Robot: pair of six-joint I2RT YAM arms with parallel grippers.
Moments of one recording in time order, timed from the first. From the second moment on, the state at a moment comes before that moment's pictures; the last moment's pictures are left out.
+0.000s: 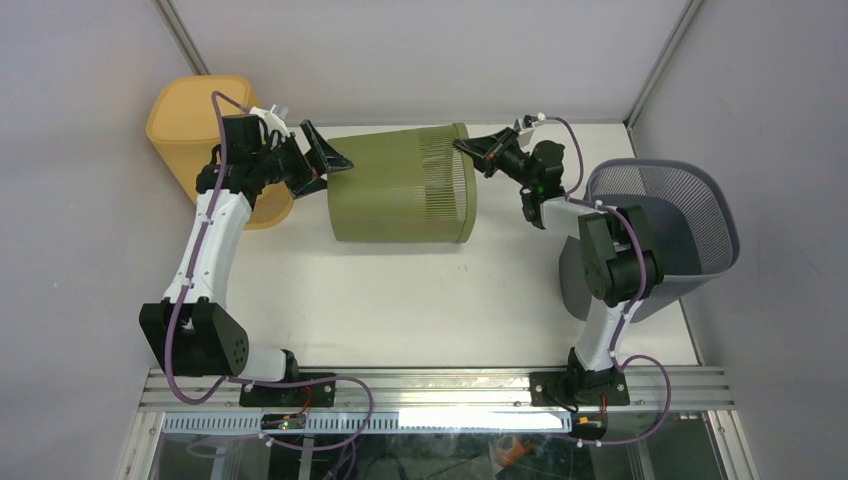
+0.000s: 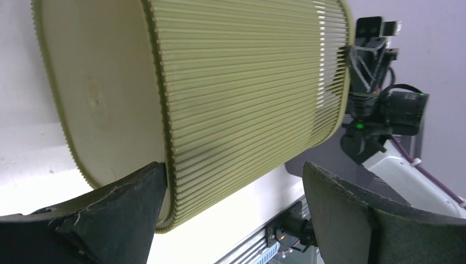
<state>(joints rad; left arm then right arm) -0.01 1.41 1.38 -0.62 0.62 -0.57 0.27 1.87 1.07 0.94 -0.63 1.56</state>
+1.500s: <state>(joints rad) -0.18 1.65 1.63 -0.05 0.84 -0.92 0.34 2.06 1.34 0.21 -0.46 1.18</state>
